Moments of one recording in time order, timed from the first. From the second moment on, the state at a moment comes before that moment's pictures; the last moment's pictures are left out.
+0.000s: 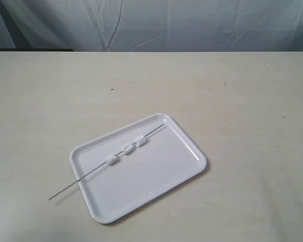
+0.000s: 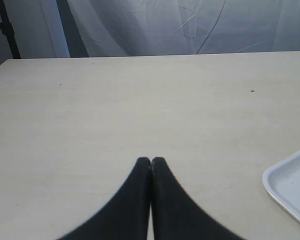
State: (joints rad) left arm 0.01 0.01 0.00 0.00 0.34 0.03; right arm 0.04 0.00 0.00 -0.01 0.31 -0.01
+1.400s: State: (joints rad) left arm 0.01 0.00 0.00 0.16 -0.58 0.03; right arm 0.04 0.00 0.00 0.03 -0.31 -0.01
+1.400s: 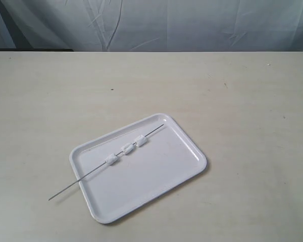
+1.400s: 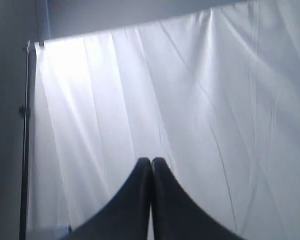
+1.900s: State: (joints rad) left arm 0.01 0.00 0.00 0.16 -0.85 0.03; right arm 0.04 0.00 0.00 0.04 -0.72 -0.01
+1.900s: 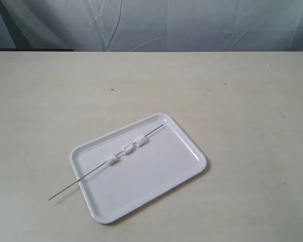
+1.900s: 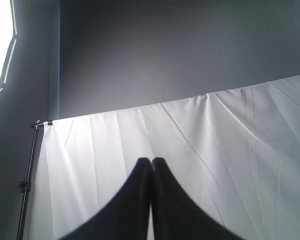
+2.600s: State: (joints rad) left arm 0.01 0.08 -0.22 0.19 -0.71 -0.01; right arm 0.04 0.07 -0.29 0.07 -0.43 0.19
